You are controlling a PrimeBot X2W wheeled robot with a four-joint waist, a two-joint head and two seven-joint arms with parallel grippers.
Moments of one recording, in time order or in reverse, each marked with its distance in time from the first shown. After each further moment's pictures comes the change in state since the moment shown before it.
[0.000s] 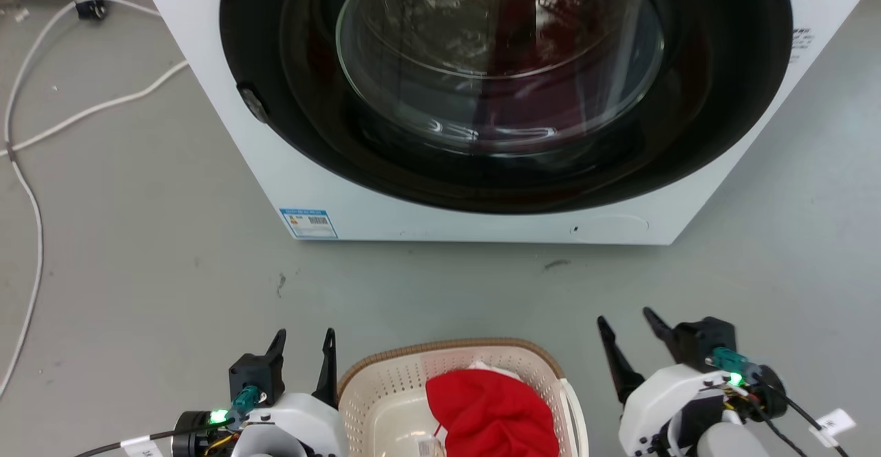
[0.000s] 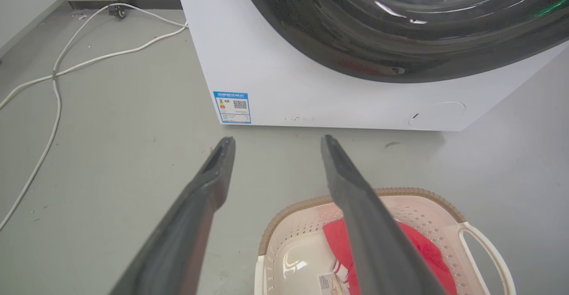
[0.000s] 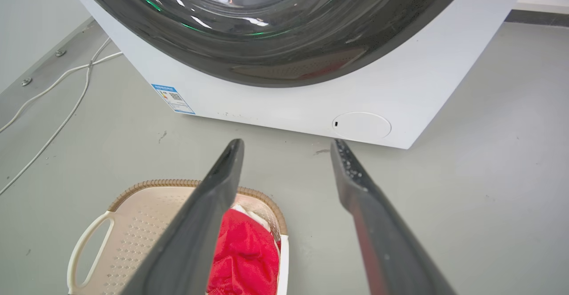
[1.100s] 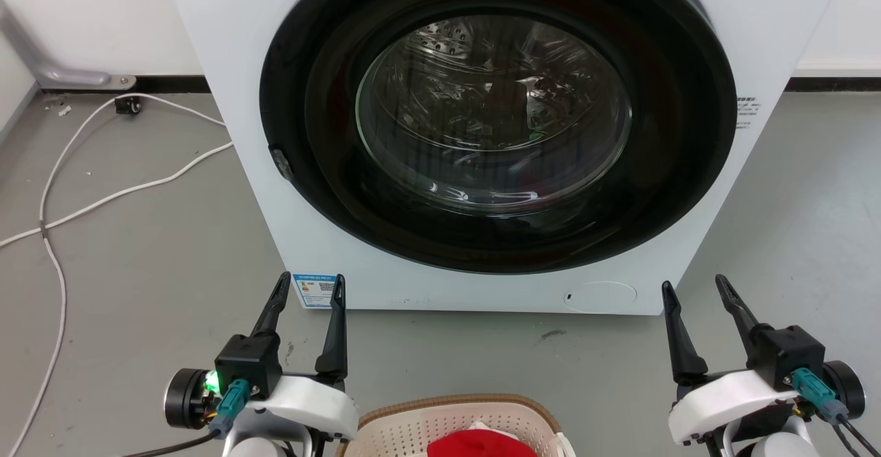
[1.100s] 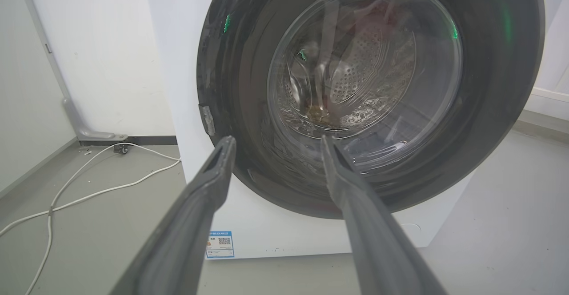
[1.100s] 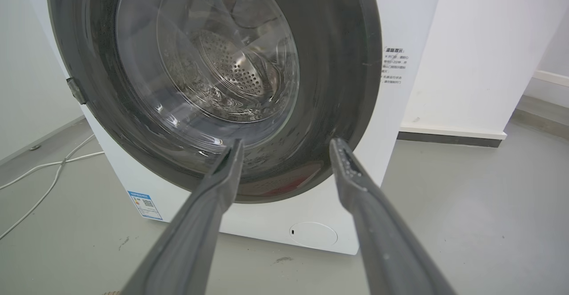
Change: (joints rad) left arm 0.069 0.001 -0.026 -0.340 0.021 -0.014 0.001; right arm 0.113 -0.001 -0.133 -0.265 -0.075 0.000 -0.094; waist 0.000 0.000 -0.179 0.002
